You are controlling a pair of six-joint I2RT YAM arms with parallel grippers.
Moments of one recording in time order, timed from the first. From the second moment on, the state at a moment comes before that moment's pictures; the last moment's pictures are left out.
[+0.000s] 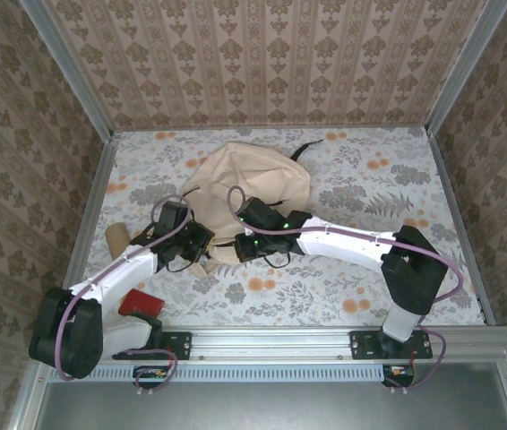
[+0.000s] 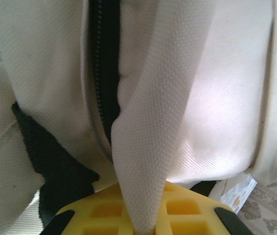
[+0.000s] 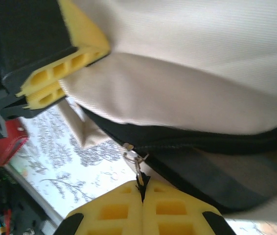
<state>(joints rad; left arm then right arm) -0.42 1.19 0.58 -0.29 0.24 -1.35 0.92 1.71 1.24 -0.51 -0.10 0.62</state>
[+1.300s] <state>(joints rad) -0.42 1.23 0.62 -0.30 0.33 -1.12 0.85 1.69 1.33 -0.77 -0.03 0.55</state>
